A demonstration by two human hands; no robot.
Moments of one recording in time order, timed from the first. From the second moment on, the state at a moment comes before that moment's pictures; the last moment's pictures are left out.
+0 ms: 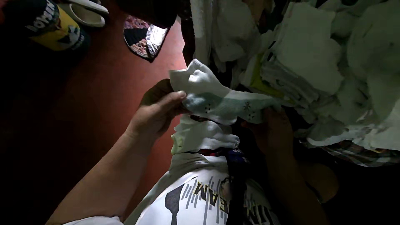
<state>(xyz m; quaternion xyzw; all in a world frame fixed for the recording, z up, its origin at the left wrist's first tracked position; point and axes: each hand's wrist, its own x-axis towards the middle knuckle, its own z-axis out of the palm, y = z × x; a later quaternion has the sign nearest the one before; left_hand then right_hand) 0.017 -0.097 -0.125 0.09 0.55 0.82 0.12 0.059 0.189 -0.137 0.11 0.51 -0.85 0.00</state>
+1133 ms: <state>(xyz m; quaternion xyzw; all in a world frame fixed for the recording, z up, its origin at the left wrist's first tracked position) 0.094 -0.154 -0.193 0.02 0.70 0.60 0.39 0.085 0.226 -0.212 -0.08 0.87 -0.36 0.33</state>
